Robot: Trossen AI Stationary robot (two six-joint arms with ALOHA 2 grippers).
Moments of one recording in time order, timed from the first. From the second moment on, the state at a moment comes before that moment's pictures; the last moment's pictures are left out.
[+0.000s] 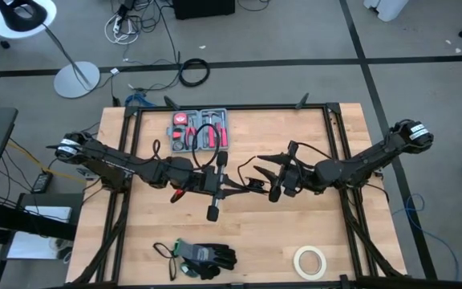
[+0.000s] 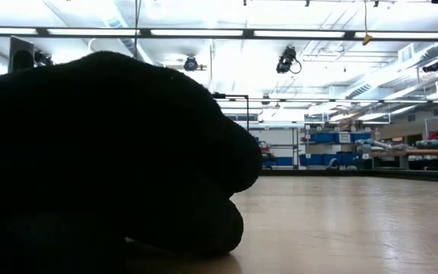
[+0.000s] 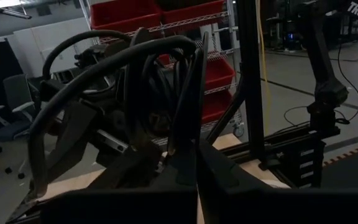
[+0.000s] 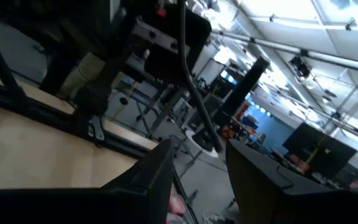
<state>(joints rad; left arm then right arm) -0.25 1.48 1.10 0.42 -0.09 0.20 0.37 1.23 0.67 0.76 0.71 -0.74</state>
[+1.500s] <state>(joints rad) -0.25 1.48 1.10 0.42 -0.09 0.19 0.28 1.36 0.74 0.86 0.63 -0.78</state>
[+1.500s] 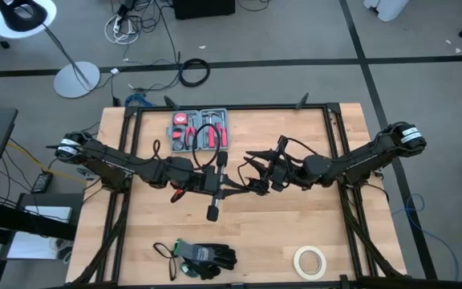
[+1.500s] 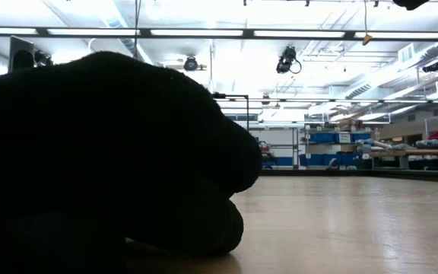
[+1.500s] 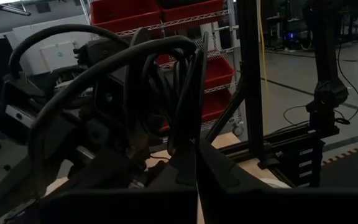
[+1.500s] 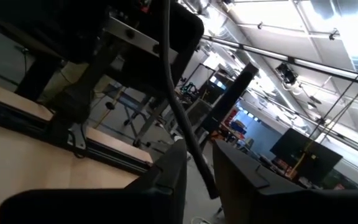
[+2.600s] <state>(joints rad) -0.25 1.48 1.10 0.44 -0.09 0.19 0.29 1.36 0.74 0.69 0.50 -0.55</state>
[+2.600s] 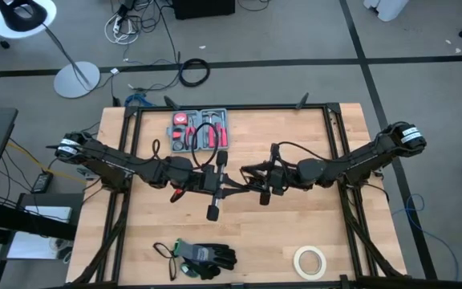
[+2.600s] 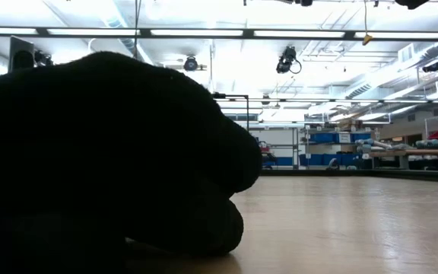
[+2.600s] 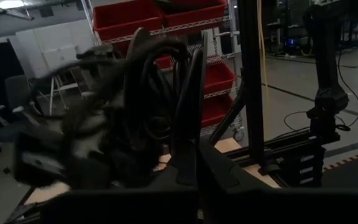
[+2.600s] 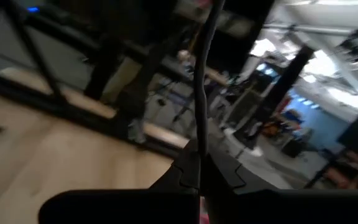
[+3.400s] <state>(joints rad) -0.25 1.48 1.10 0.26 -0.12 0.10 0.67 1.26 0.74 0.00 0.88 0.00</state>
